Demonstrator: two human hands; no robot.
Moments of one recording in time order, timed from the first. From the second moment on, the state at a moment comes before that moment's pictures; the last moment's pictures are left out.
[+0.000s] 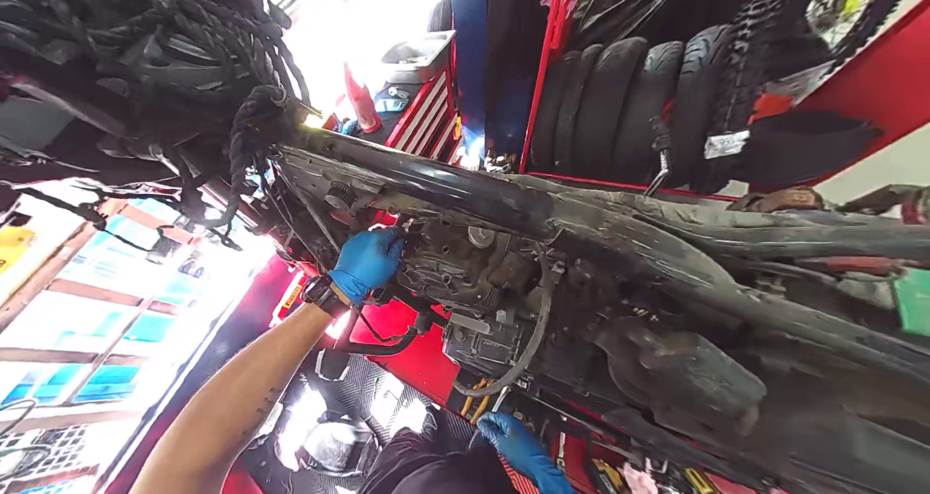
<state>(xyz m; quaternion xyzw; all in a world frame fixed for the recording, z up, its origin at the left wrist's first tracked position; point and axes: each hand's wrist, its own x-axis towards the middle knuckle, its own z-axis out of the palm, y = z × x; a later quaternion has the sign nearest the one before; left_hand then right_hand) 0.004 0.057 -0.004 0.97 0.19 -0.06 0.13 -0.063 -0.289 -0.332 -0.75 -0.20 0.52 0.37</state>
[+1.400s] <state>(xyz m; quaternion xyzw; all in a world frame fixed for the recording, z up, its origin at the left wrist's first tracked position) -0.227 -0.530 -0.210 0.33 0.23 -0.45 0.80 -0.354 -0.598 -0.223 -0.87 0.17 -0.12 0.44</state>
